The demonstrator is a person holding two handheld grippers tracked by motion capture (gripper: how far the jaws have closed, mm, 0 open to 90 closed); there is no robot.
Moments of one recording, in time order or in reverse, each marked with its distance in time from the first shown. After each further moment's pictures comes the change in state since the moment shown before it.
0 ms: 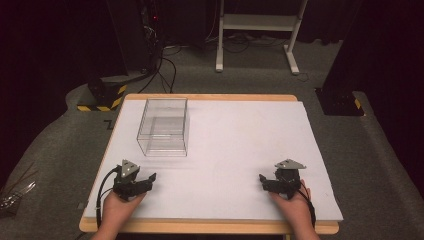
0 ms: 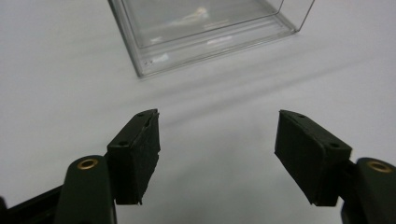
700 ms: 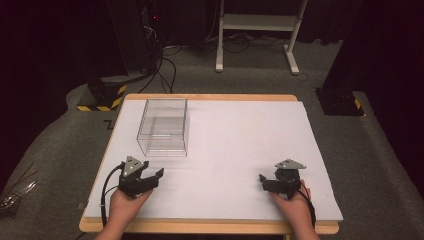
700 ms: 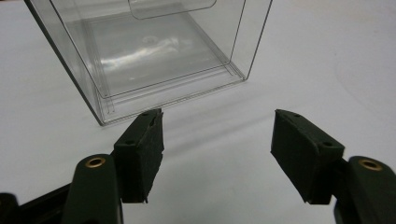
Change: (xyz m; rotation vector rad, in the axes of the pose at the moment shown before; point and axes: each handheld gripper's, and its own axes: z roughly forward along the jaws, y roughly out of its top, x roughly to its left) left arm -0.020 0.021 -0.010 -0.098 -0.069 -0.005; right arm 0.000 0.000 0.000 -0.001 0.000 -0.001
